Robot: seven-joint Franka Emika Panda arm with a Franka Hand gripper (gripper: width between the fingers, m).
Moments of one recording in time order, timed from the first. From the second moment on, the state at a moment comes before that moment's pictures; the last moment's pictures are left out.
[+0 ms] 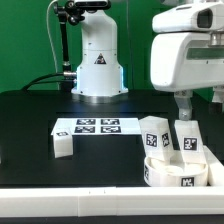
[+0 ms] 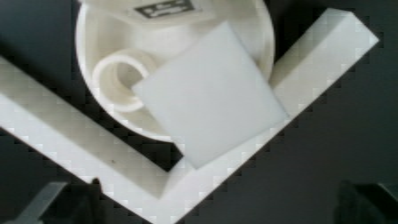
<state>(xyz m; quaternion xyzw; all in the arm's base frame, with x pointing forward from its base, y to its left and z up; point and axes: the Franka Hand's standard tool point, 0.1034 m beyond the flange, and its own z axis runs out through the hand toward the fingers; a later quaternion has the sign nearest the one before) 0.596 0.121 0.104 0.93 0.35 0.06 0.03</state>
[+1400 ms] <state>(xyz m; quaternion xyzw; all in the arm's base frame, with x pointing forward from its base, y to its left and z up) 0.587 0.112 0.079 0.81 0.58 0.02 0.07</state>
